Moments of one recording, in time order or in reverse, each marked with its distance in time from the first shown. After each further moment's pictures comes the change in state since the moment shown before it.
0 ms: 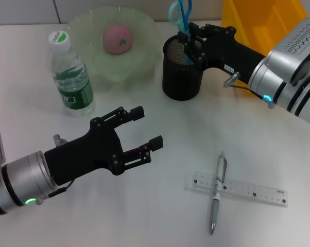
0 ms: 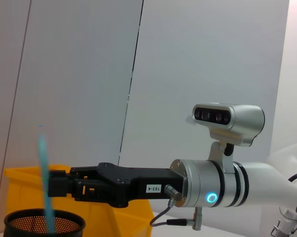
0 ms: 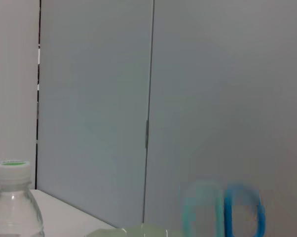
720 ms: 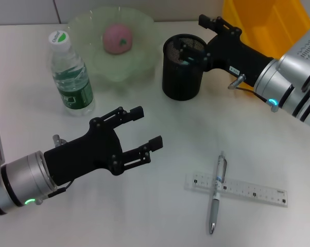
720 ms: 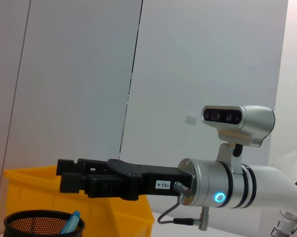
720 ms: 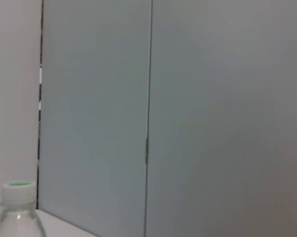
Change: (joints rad) left arm 0.003 0.000 0.000 0.003 0.000 0.002 0.002; right arm -0.032 0.000 0.023 0.001 0.000 -0.071 -0.001
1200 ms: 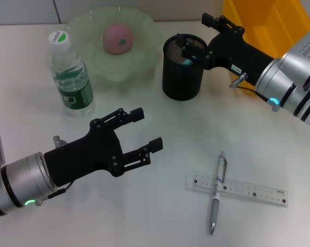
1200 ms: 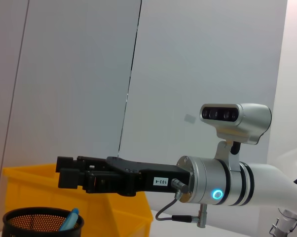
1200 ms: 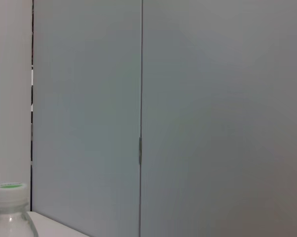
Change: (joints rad) left arm 0.000 0.001 0.006 -0.003 0.000 -0.001 0.000; right arm -0.001 0.000 0.015 0.001 0.000 0.006 0.003
